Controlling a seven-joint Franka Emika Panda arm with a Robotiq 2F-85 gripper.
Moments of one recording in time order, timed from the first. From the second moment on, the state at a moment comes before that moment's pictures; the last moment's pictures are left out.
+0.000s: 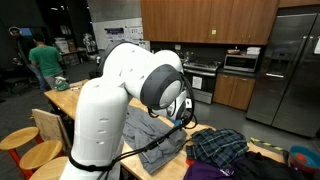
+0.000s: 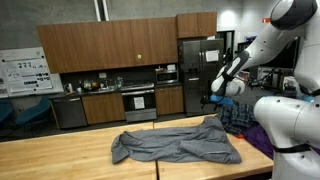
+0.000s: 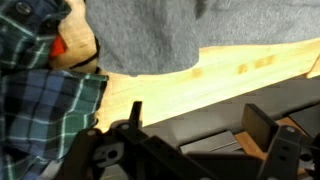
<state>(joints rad) 1.72 -0.36 -1.95 -2.47 -0.34 3.00 0.34</state>
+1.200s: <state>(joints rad) 2.47 -0.78 -2.61 -1.97 -1.07 2.83 0.77</state>
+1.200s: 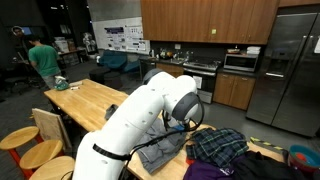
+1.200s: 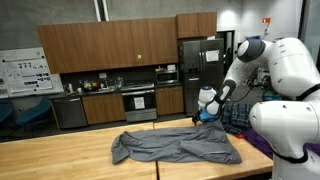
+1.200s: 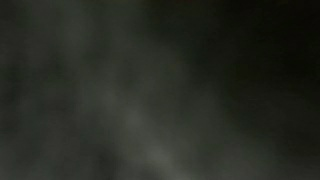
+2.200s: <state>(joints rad) 2.38 -0.60 -2.61 -2.09 -1.48 3.04 1.16</state>
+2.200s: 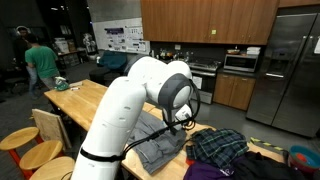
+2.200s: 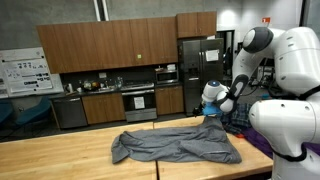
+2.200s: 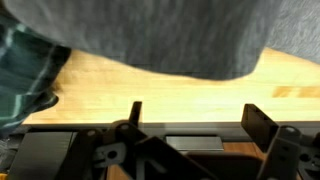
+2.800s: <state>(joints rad) 2.28 -0.28 -2.57 -2.47 -1.25 2.91 0.93</state>
